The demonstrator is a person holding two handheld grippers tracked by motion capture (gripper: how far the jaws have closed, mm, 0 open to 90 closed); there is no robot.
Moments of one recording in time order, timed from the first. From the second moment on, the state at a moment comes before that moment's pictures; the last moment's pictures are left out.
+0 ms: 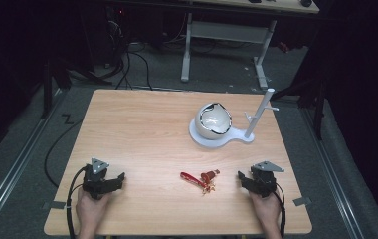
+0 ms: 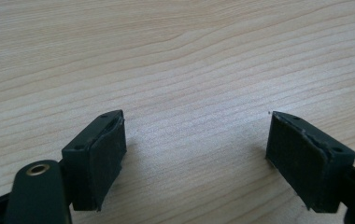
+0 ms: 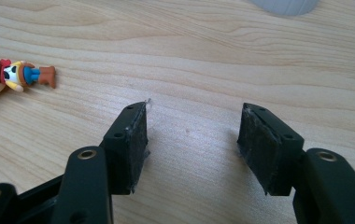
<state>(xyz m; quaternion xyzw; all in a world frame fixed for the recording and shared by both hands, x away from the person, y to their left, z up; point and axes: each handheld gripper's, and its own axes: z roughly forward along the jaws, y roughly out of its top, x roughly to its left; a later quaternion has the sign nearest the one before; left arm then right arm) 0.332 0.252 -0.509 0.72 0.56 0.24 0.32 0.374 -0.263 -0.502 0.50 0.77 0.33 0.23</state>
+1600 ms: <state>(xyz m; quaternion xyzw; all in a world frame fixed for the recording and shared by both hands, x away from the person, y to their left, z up) 0.332 0.252 -0.509 0.72 0.56 0.24 0.32 0.371 -0.192 -0.496 0.34 0.85 0.36 0.17</state>
